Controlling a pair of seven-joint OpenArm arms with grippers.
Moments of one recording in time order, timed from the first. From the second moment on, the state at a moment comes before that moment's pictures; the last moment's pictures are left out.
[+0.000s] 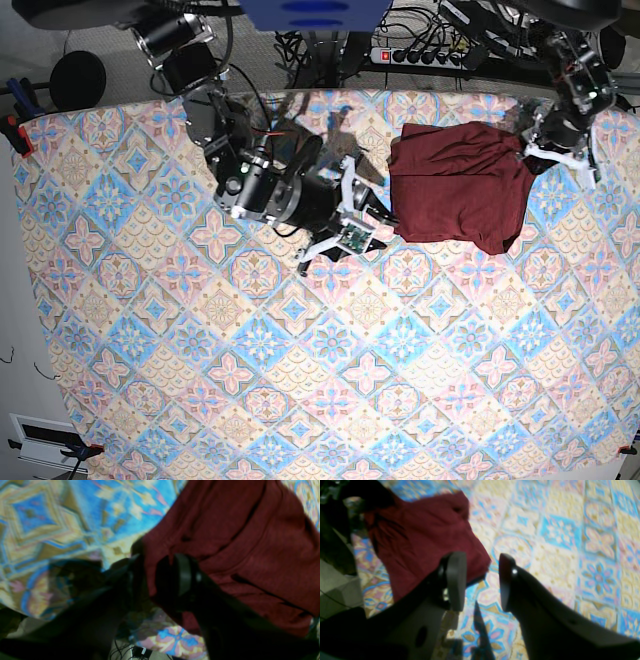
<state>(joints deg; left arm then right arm) 20.3 -10.3 -39.0 101.7 -36.6 -9.0 58.9 5.0 4.9 -27.1 102.0 13.2 36.0 -41.0</state>
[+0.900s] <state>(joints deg) 27.0 -12.4 -27.2 108.7 -42.2 -9.4 63.0 18.9 -2.6 -33.0 77.5 13.0 41.4 -40.8</state>
